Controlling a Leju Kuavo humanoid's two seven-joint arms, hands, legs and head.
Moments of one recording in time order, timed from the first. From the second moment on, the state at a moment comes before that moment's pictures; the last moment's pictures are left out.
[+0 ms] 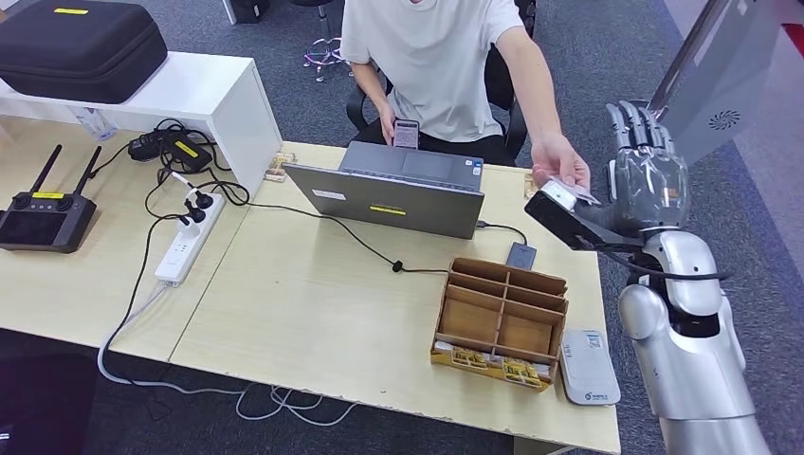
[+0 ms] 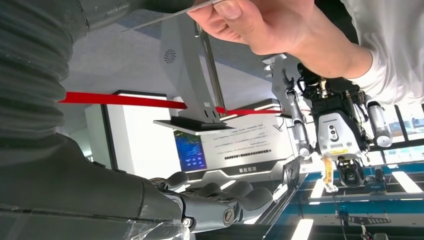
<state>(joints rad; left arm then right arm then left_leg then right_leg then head) -0.01 -0.09 0.63 -0.23 -0.27 -0.12 0.02 -0.64 -0.09 0.29 -1.24 1.08 -0.05 -0.27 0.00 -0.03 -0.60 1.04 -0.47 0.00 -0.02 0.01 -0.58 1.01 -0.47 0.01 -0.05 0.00</state>
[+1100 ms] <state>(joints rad) -0.02 -0.12 0.70 -0.23 -0.24 -0.17 0.04 -0.63 -0.12 0.33 -1.26 1.01 -0.10 -0.28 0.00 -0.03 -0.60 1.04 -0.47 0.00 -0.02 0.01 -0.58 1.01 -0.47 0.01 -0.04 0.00</state>
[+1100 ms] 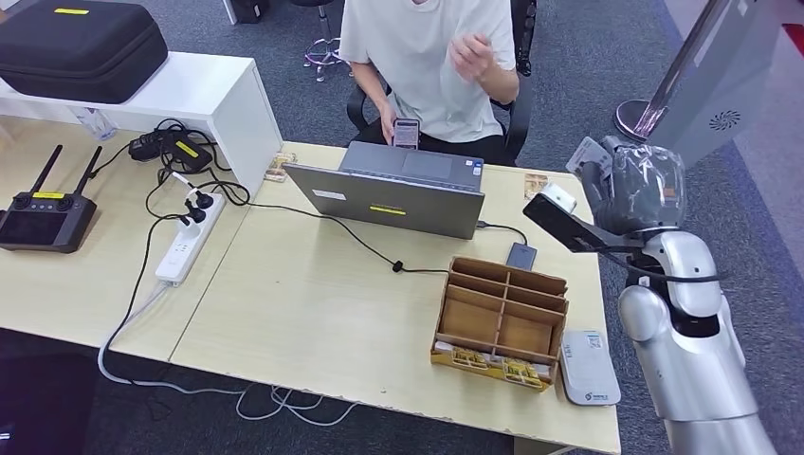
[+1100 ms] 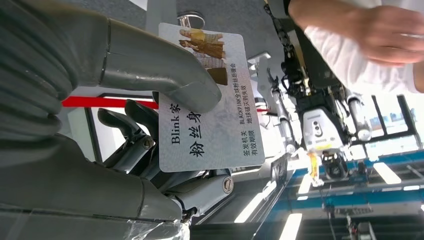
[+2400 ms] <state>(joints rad) -0.03 -0.16 0.81 -0.23 -0.24 -0.10 0.07 0.04 -0.14 0.08 -1.52 1.27 -0.38 -0.34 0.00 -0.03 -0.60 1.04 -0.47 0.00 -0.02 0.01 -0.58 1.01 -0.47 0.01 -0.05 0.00</state>
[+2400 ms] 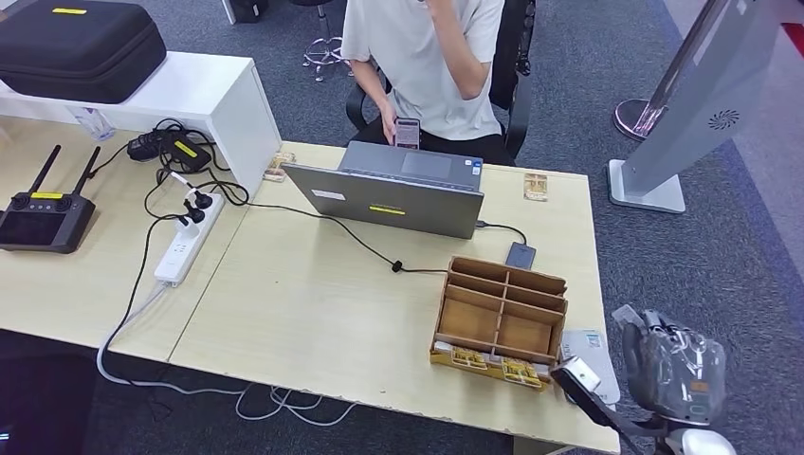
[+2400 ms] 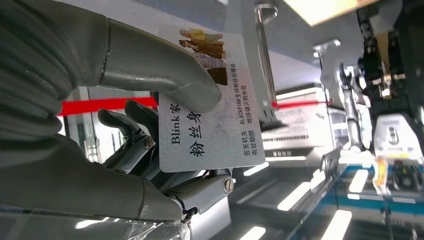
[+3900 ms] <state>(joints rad) -0.03 -0.16 0.85 -0.23 -0.28 -0.09 0.07 -0.08 -0.07 0.25 -1.34 1.28 -0.40 -0.29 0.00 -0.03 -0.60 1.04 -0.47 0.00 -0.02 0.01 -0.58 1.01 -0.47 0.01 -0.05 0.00</state>
